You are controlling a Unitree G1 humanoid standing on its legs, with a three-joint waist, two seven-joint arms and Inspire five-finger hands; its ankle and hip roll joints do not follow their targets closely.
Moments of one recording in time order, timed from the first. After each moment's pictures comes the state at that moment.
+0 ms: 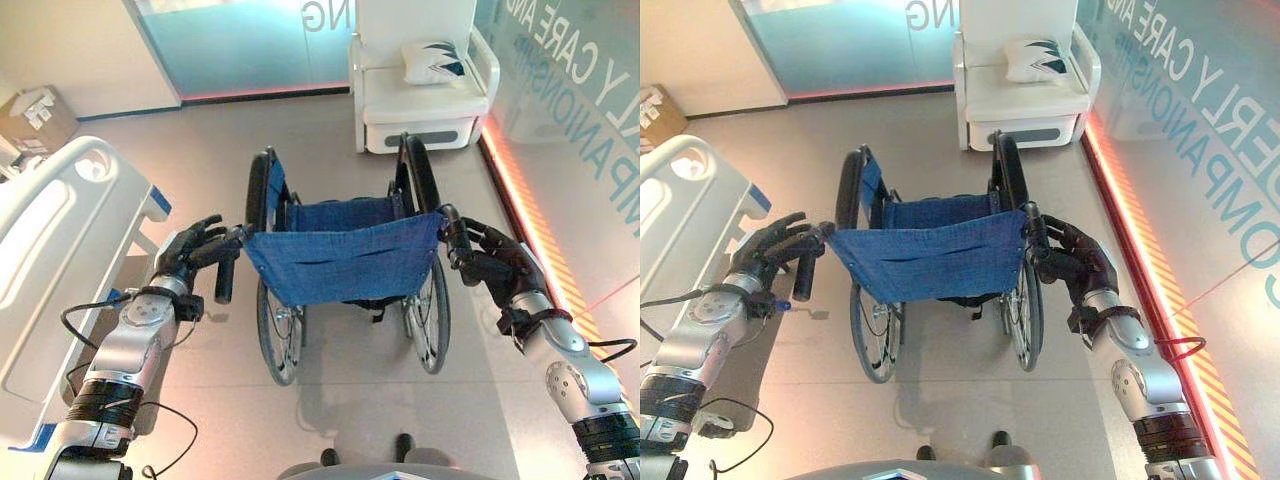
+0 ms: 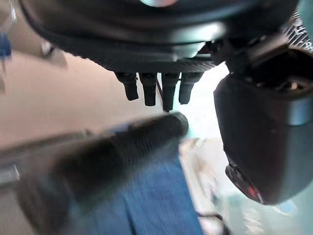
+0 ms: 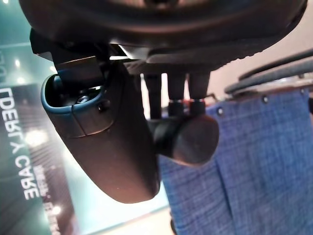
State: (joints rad) left arm -0.20 0.72 -0.08 0.26 -0.36 0.25 0.16; right arm -0.05 -0.61 0.06 -0.01 0.74 0.15 -0.09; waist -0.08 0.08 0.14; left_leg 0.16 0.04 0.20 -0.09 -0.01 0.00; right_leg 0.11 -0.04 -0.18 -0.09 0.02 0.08
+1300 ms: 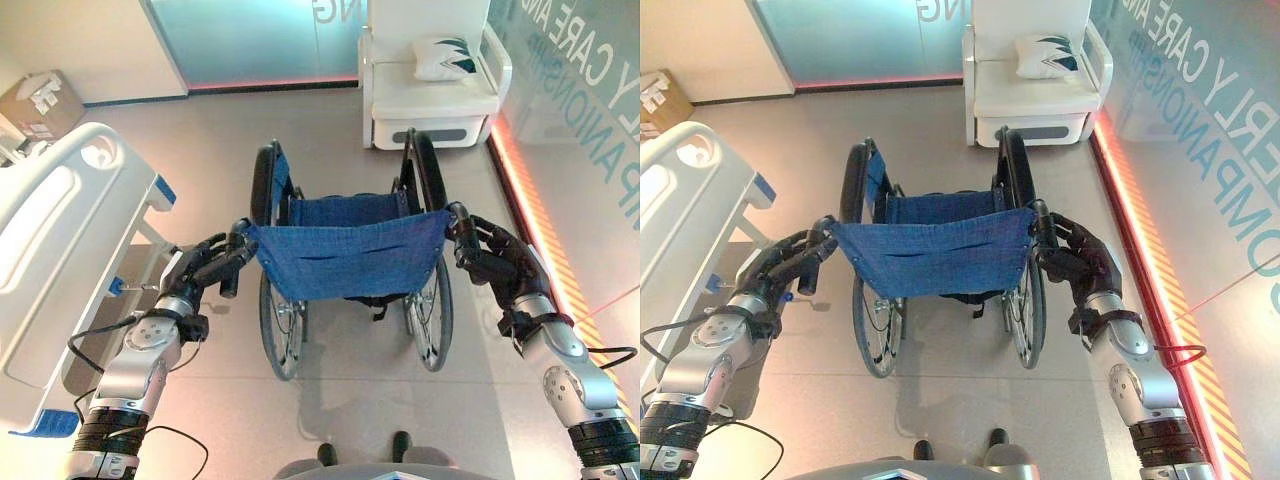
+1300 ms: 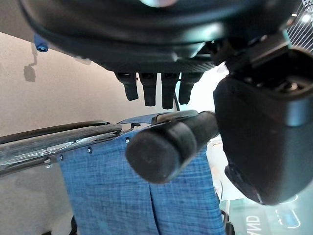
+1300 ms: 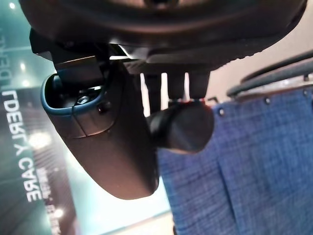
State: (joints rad) left arm -0.09 0.65 -0.03 0.14 -0.43 0.28 0.05; right arm -0.03 -0.58 0.04 -0.01 0.71 0.11 -0.12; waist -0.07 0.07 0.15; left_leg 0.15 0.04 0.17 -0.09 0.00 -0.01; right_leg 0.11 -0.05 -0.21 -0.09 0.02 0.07
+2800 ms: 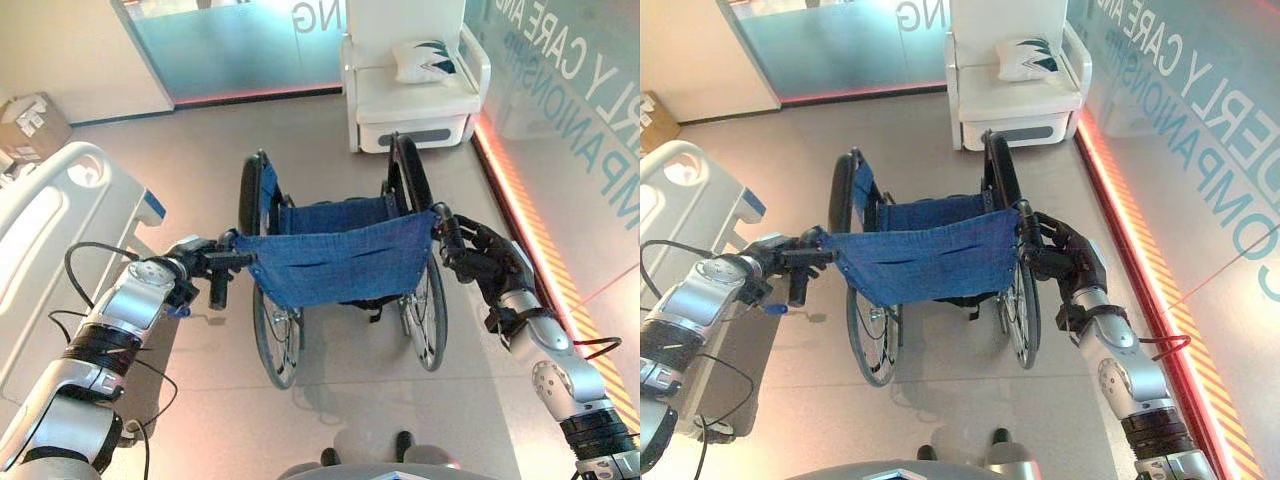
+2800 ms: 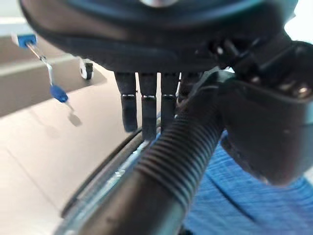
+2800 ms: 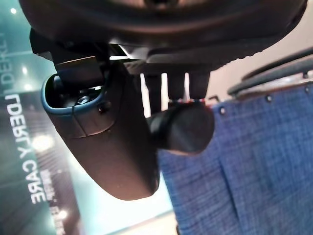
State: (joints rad) left arm -0.52 0.87 -0.37 0.40 -0.10 0.57 -0.34; right arm -0.08 -0.60 0.14 0.00 0.72 0.11 -0.15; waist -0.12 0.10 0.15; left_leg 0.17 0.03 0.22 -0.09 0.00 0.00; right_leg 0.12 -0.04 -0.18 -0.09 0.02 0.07
